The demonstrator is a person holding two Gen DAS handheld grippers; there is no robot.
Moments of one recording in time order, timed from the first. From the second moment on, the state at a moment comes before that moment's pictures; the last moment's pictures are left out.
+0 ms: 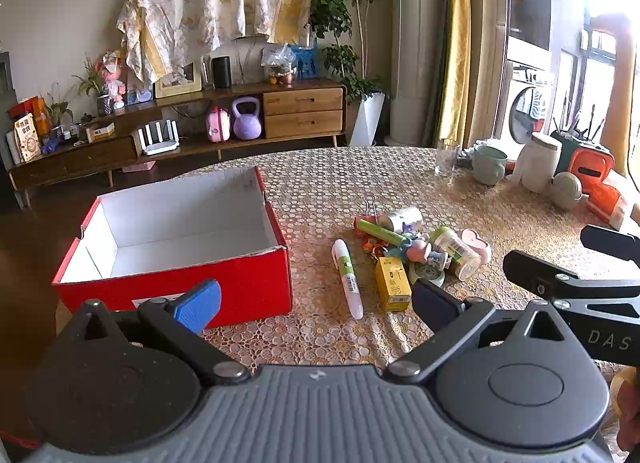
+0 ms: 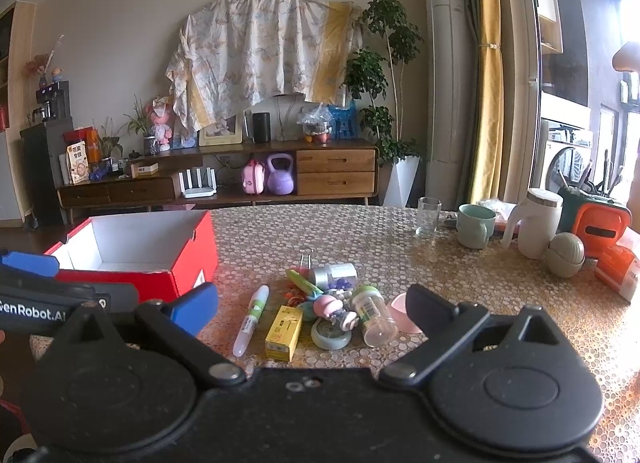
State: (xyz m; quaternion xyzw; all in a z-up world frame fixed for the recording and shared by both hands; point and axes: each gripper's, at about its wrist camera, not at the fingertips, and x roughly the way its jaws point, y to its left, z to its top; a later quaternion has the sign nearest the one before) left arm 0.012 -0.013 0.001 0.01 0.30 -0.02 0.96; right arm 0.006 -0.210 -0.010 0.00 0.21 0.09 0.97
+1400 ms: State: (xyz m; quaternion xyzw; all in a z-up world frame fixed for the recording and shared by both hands) left arm 0.160 -0.086 -0.106 0.04 0.38 -0.05 0.92; right arm 0.185 -0.299 -0.106 -0.05 0.34 0.06 0.94
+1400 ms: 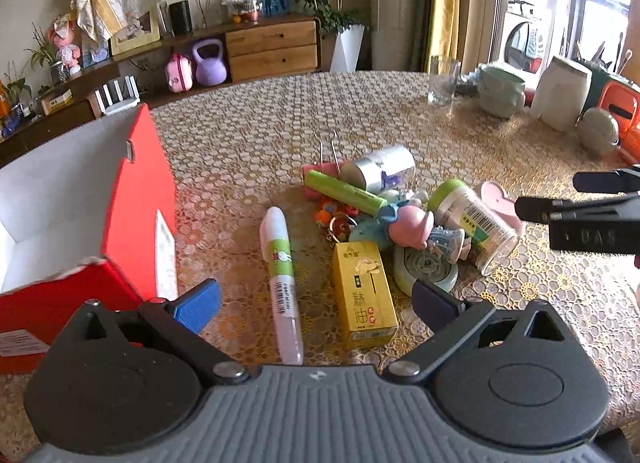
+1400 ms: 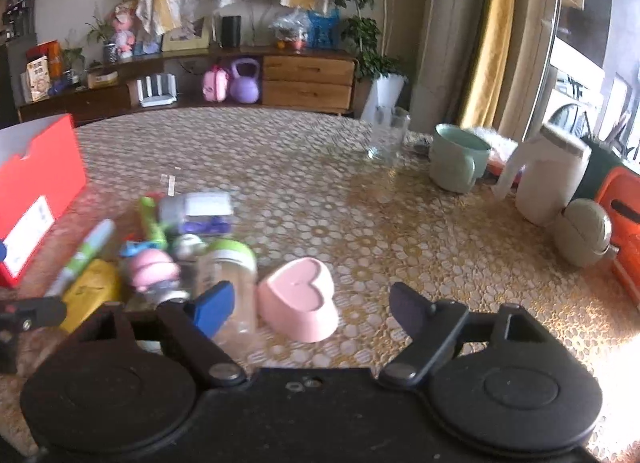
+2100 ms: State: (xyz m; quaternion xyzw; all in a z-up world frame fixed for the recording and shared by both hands) left arm 0.180 -0.102 -0.135 0.05 0.41 -0.07 0.91; right arm 0.236 -0.312 -0.140 -0.01 0.37 0.10 0.92
